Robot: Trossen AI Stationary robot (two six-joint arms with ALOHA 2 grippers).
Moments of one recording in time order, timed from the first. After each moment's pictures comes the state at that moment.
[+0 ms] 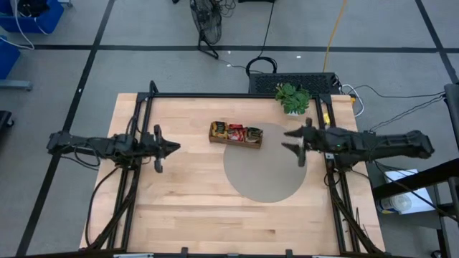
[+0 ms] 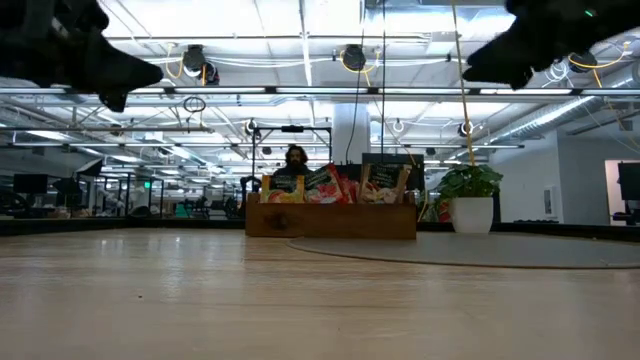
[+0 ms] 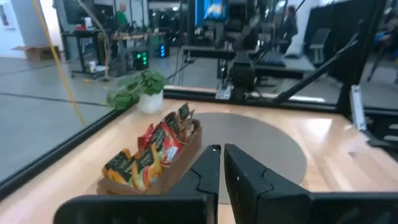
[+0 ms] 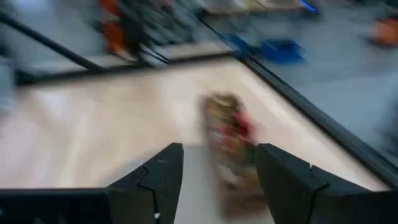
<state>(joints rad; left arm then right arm) -0.12 0.25 0.14 0.08 -0.27 -0.05 0.03 0.59 0.50 -0.23 0.34 0.13</state>
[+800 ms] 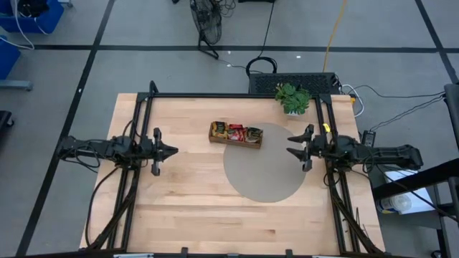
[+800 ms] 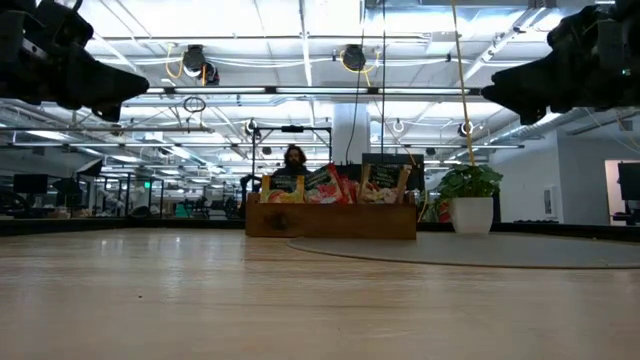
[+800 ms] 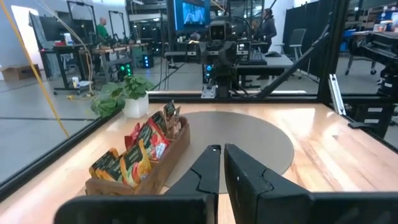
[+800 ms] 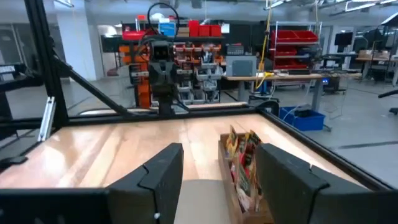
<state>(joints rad) -0.13 0.02 0.04 -0.02 -0.19 0.02 -0.03 0.14 0.02 0.21 0.13 0.01</state>
